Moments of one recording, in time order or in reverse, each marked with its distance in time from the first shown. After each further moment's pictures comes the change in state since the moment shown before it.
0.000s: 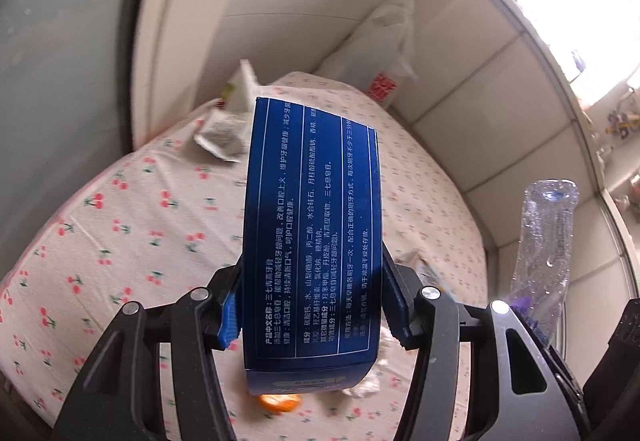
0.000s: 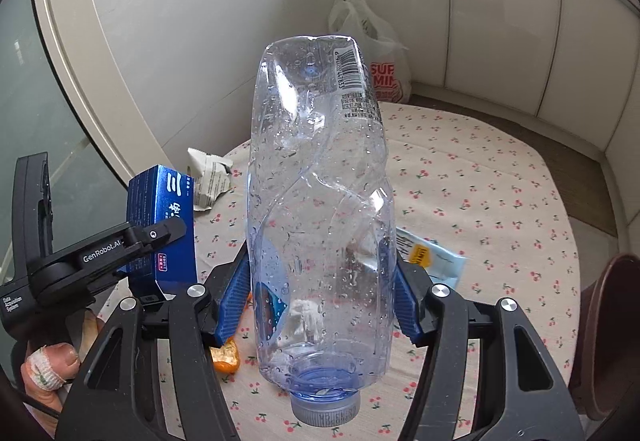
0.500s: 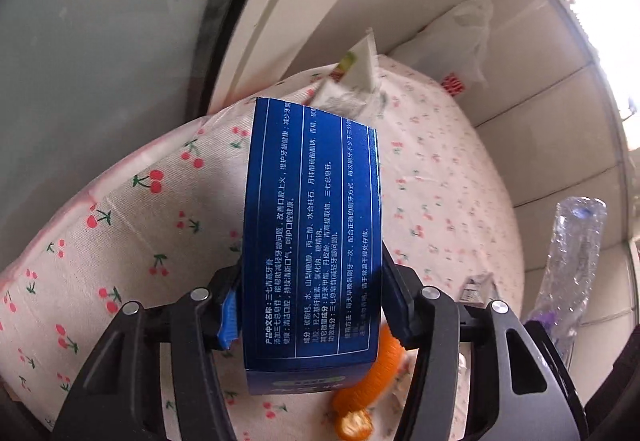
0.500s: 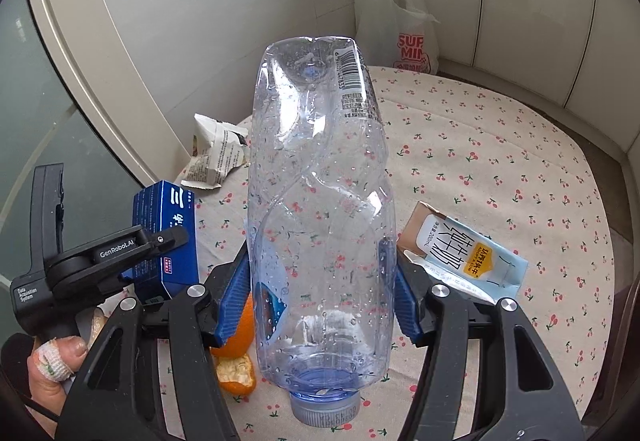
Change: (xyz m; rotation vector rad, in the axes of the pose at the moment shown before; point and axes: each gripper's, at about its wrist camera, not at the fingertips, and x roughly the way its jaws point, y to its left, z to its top) left arm 0.035 0.077 0.008 -0.166 0.066 0.116; right arm 0.060 0.032 -0.001 -0.041 0.104 0.046
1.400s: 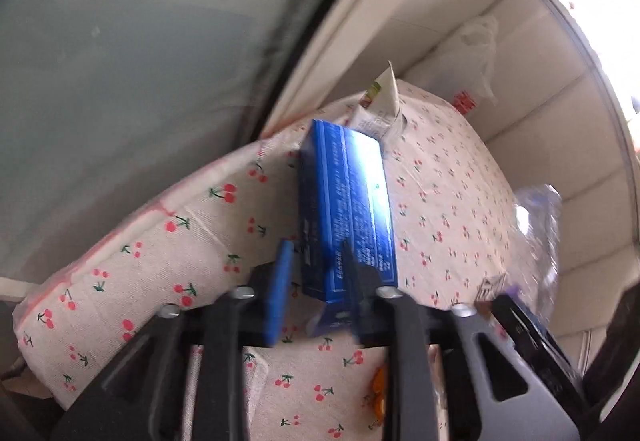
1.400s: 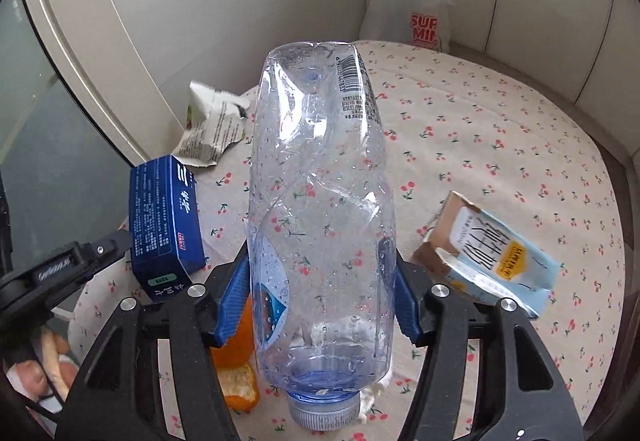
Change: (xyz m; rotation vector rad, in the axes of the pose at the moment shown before) left arm -0.031 0.024 0.004 -0.013 -0.071 0.080; right arm 0.035 0.014 -0.003 -0.031 0.075 -0.021
